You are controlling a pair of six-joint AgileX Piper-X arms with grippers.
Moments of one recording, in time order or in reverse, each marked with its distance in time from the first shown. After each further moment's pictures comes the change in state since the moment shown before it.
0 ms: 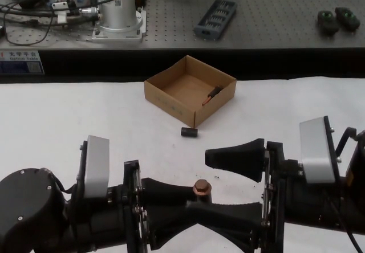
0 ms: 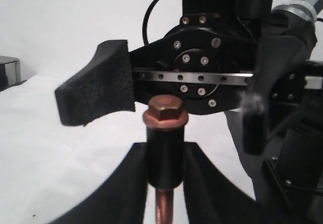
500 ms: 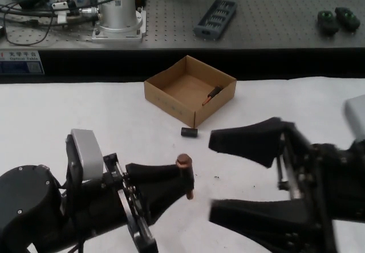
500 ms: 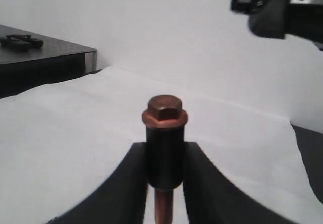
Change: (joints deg) left arm 1.9 0.0 0.0 3.4 -10.5 0.9; right arm 0.0 -9.6 0.3 -3.4 -8.0 5.9
